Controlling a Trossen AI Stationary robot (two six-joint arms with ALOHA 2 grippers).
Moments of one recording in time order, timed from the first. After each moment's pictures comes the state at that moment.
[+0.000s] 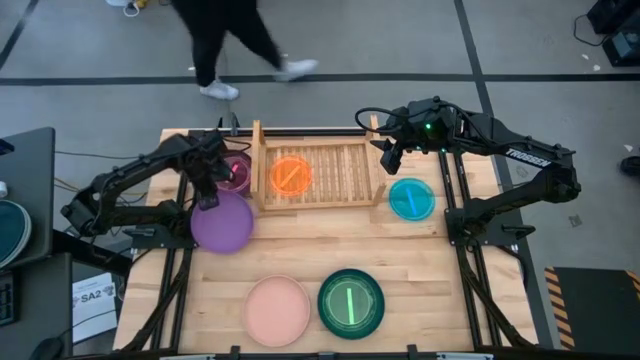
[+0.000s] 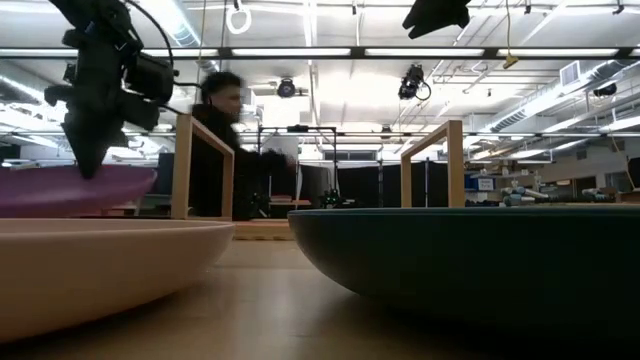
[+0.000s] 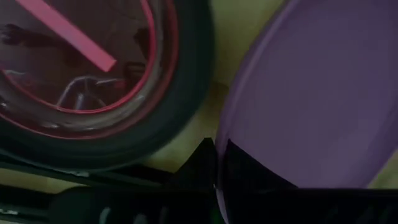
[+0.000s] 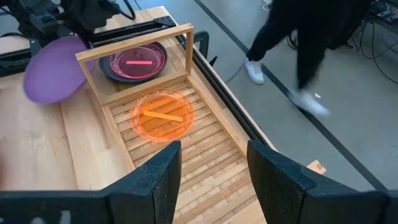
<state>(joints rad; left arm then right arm) 0.85 1.11 0.75 -1.21 0.10 0.51 -0.26 1.20 1.43 -0.83 0.23 0.08</state>
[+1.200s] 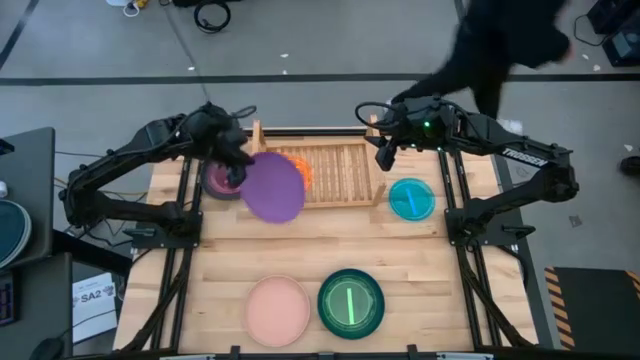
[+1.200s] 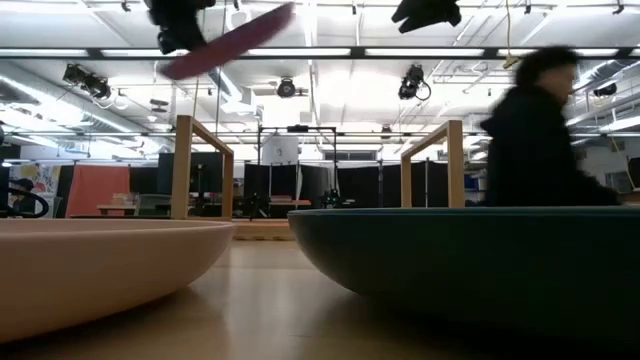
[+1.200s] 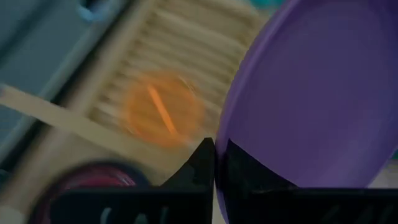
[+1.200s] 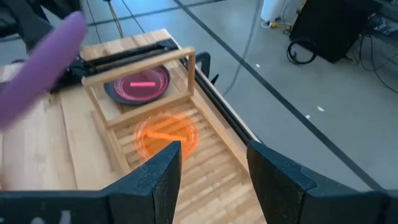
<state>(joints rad) 0.47 1.11 1.30 -1.02 0.07 -0.04 -0.26 1.22 1.43 -0.73 0.23 0.09</state>
